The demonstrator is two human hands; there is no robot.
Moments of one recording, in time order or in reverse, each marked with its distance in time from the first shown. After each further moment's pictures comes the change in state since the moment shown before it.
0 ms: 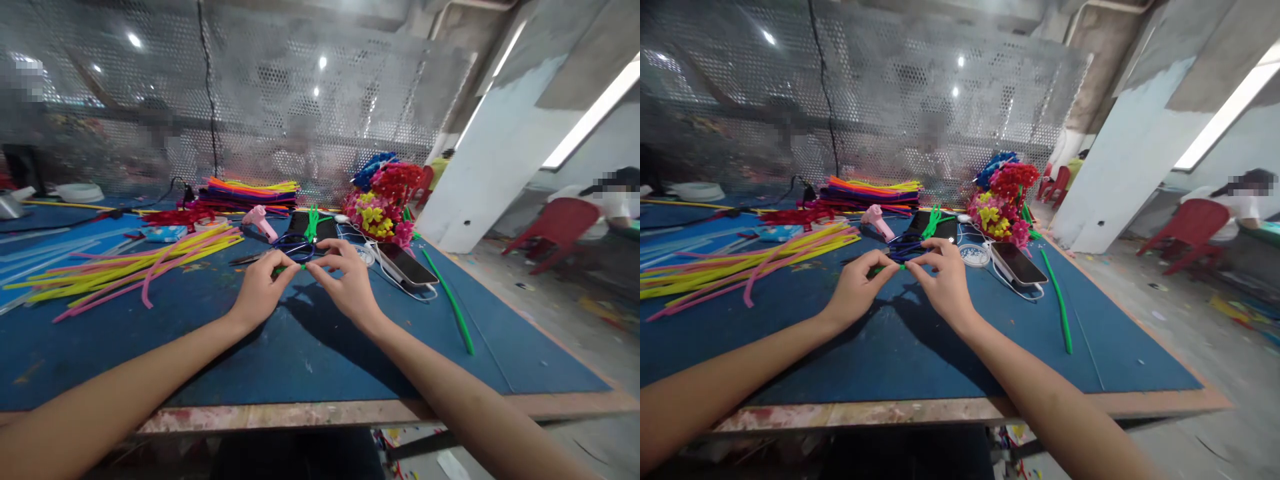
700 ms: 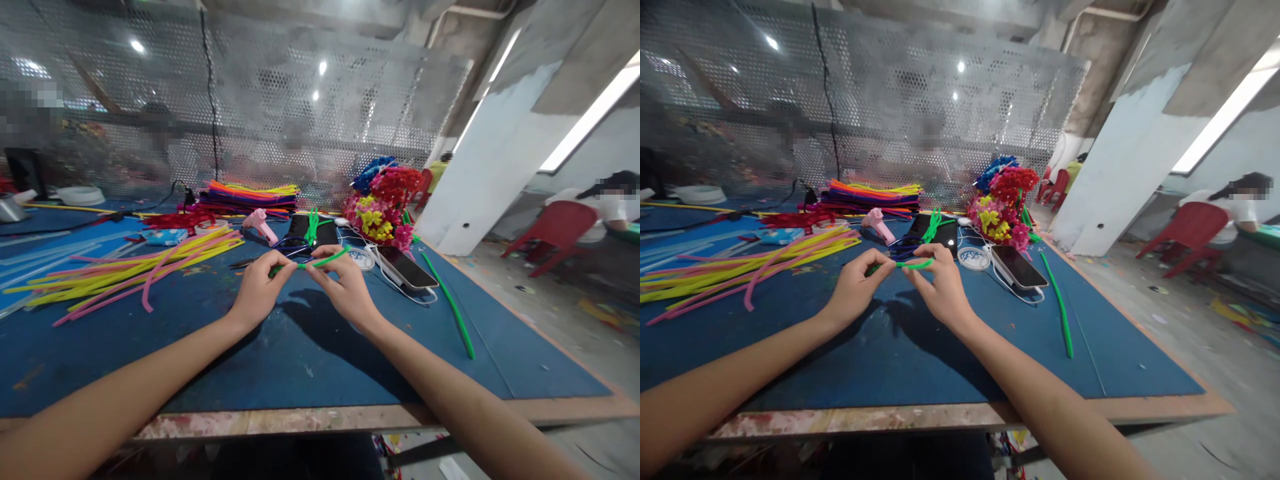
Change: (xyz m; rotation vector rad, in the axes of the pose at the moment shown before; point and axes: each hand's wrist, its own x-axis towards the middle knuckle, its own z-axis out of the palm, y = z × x) left_hand 0.004 -0.004 -0.001 -0.028 0.032 -0.022; right_hand 0.002 0.004 0.001 0.099 -0.068 -0.051
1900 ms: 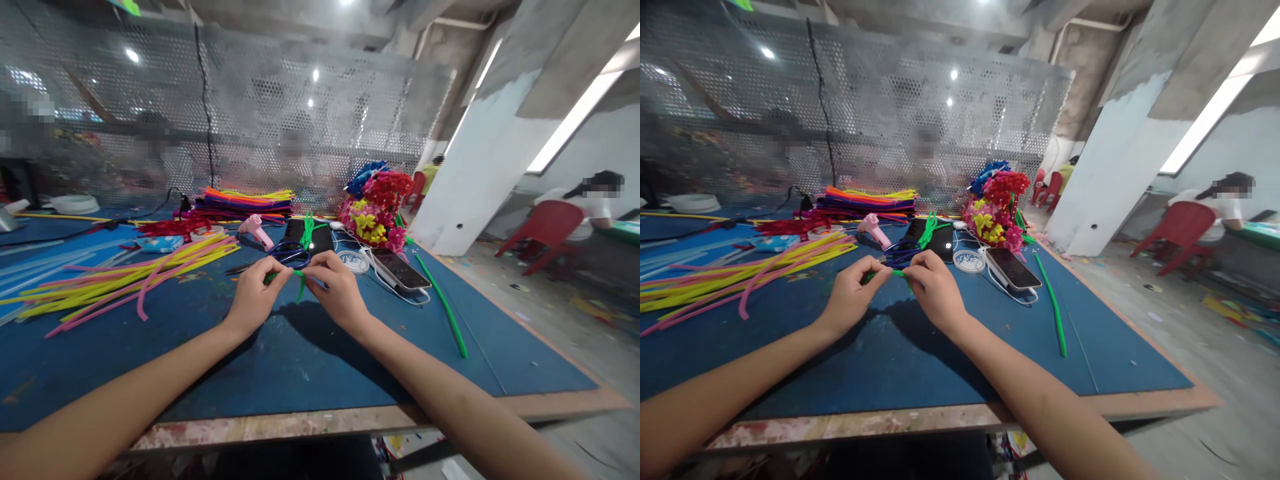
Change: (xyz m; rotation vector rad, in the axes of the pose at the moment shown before) left_hand -0.003 0.006 0.000 0.039 0.028 0.014; right_hand -0.004 0.008 0.002 -0.199 -0.016 -0.202
